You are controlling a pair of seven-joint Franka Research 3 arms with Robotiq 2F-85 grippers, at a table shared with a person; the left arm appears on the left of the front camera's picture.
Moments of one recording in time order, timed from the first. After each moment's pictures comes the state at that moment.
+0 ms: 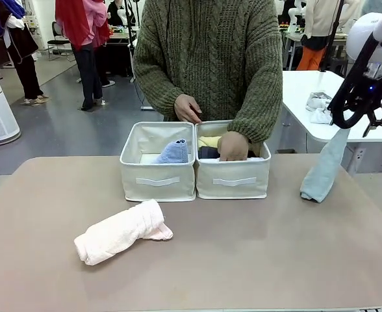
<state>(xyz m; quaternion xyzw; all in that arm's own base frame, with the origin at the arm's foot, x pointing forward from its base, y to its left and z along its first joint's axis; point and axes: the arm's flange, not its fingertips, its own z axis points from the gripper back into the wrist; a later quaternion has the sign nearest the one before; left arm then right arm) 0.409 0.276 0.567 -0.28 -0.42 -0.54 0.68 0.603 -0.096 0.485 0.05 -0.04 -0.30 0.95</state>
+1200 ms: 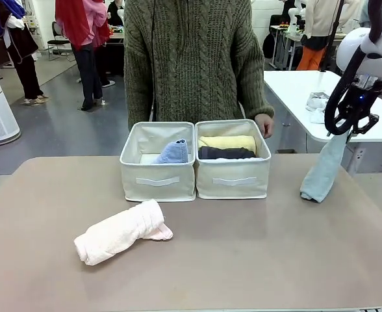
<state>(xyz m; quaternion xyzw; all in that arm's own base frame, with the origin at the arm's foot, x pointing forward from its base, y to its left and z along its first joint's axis) 0.409 0.276 0.567 -0.28 -0.42 -0.54 0.68 0.629 -0.097 0.454 0.06 -0.04 -0.28 0.96</state>
